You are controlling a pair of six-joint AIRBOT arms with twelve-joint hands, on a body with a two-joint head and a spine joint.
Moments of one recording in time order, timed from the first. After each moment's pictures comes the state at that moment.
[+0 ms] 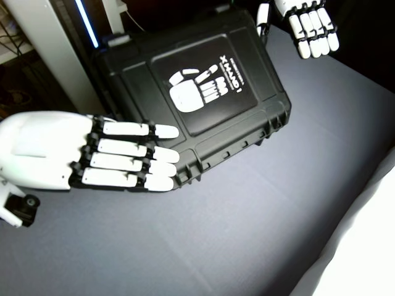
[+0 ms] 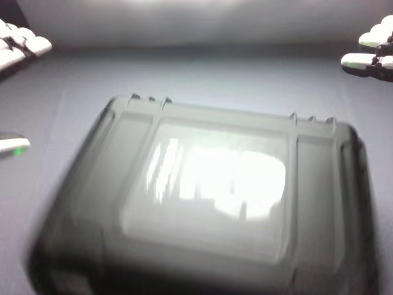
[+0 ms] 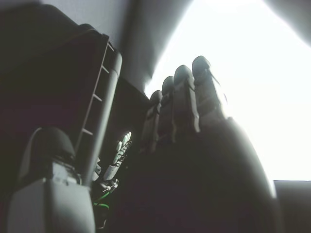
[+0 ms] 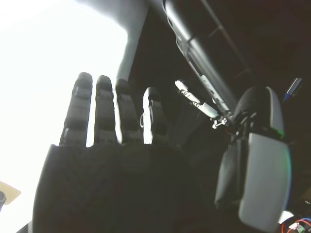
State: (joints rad) left arm 0.99 -0.55 0.92 -0.13 -1.04 0.90; right arm -0.73 -0.68 1.06 -0.32 0.86 -0.61
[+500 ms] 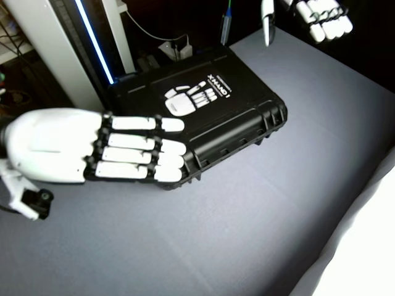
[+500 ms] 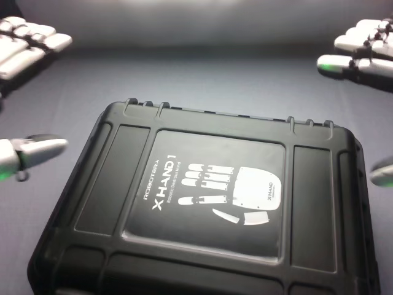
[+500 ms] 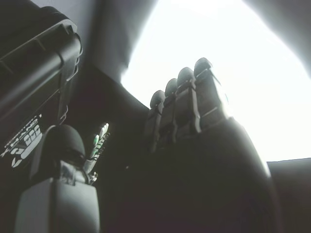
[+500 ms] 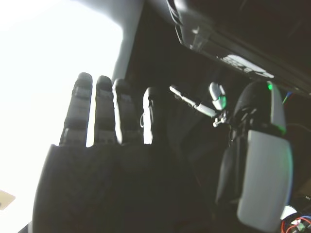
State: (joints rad) left arm 0.98 -0.70 0.95 -0.17 -1.20 0.88; right arm -0.73 -0.77 1.07 -0.27 0.96 -0.61
